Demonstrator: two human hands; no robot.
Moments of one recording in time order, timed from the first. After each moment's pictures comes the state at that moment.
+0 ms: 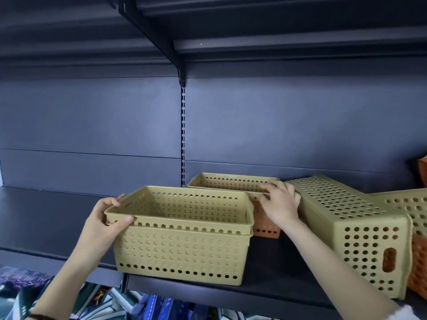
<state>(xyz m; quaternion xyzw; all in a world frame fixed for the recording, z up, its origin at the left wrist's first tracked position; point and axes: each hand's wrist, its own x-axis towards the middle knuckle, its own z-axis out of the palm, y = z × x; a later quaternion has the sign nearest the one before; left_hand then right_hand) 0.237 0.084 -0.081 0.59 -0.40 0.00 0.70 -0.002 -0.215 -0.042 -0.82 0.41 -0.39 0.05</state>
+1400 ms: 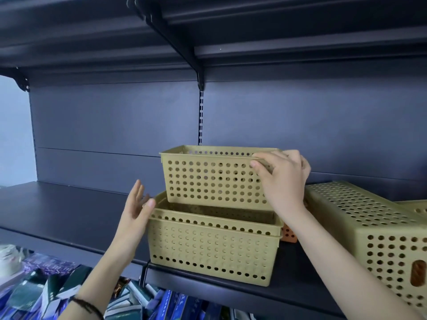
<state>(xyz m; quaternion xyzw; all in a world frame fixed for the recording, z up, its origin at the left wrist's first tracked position) 0.198 0.071 -0.068 0.58 -0.37 0.00 0.72 0.003 -0.119 0.027 -0.76 0.21 -0.62 0.06</state>
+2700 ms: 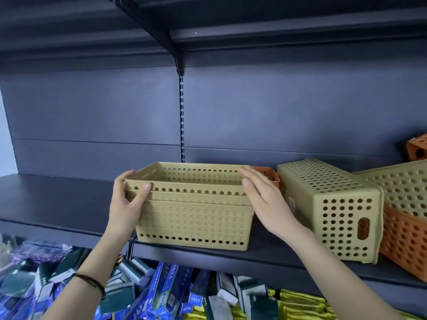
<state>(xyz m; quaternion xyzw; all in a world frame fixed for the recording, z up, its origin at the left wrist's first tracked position) 0.184 0.056 -0.082 0.62 -0.35 0.12 0.69 -0.060 -0.121 -0.045 -0.87 0.14 -0.42 0.21</state>
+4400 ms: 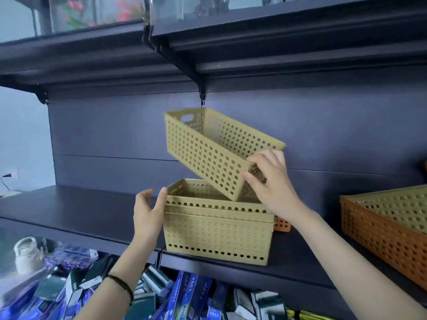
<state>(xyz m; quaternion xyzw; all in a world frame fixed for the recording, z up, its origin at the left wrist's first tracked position) 0.167 0.078 -0.054 0.65 -0.22 0.09 0.72 -0.045 -0.084 0.032 -0.84 0.02 -0.53 0.06</state>
